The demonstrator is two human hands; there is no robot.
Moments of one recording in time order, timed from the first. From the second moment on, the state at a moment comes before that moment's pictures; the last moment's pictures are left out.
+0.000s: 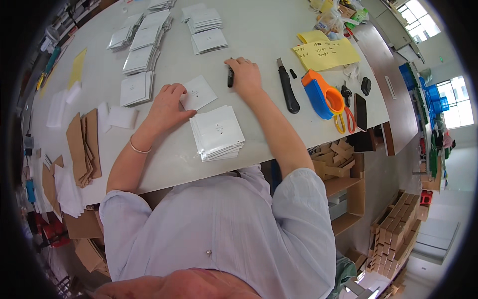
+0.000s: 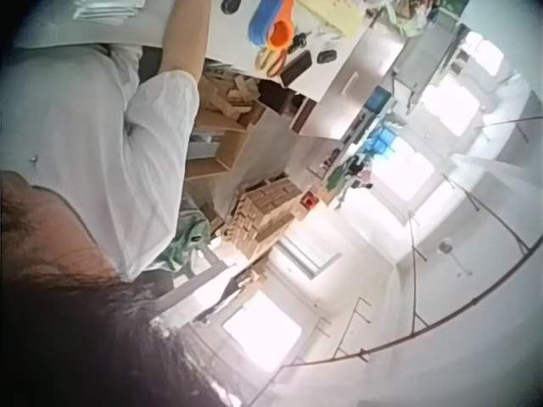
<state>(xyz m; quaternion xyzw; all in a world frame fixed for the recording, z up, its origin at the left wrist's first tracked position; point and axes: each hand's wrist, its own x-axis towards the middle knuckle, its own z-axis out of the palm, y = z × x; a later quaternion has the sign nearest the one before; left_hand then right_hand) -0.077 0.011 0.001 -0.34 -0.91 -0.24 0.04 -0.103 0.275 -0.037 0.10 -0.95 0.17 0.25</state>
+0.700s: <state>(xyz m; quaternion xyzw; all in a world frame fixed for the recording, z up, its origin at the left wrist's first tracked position) -0.015 0.030 0.047 -0.43 -0.87 -0.23 -0.05 0.060 0.300 0.014 0.38 -0.85 0.32 0.16</state>
